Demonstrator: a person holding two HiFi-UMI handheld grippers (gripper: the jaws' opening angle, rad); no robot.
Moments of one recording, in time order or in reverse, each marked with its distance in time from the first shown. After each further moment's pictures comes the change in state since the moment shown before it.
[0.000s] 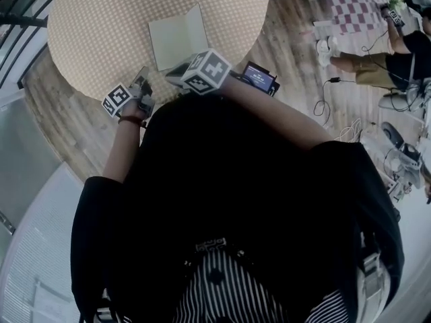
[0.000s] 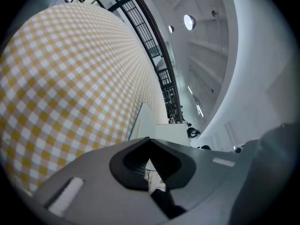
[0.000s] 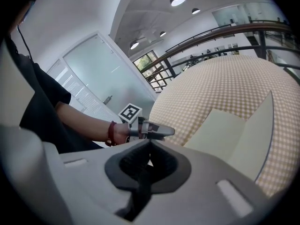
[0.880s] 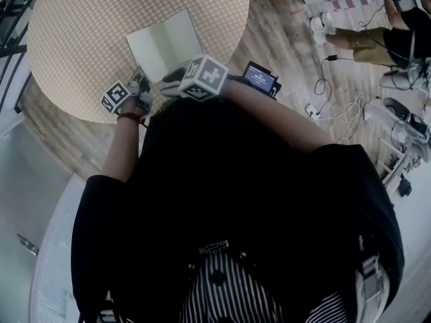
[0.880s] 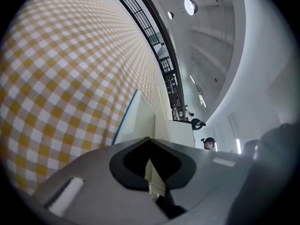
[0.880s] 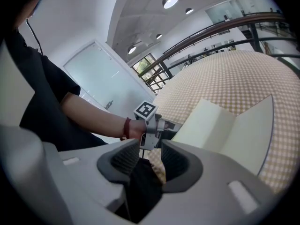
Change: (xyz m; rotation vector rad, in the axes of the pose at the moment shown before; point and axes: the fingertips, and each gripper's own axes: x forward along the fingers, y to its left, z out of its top) left arm 0.072 0.004 0.006 0.030 0.131 0.020; right arm -0.013 -0.025 -0.003 0.051 -0.034 0.031
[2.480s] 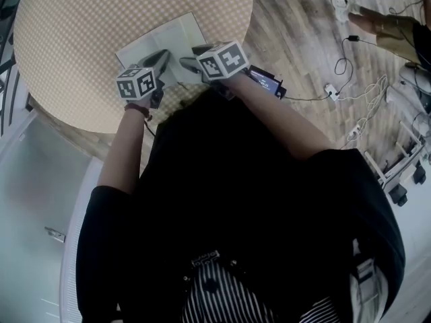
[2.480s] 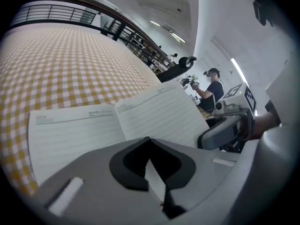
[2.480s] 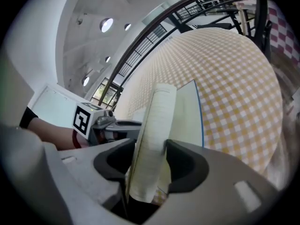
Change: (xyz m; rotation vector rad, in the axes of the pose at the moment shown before) left arm 0.117 -0.064 -0.026 0.693 0.448 0.095; right arm -0.039 -0.190 -0.047 0.561 -0.179 -0.256
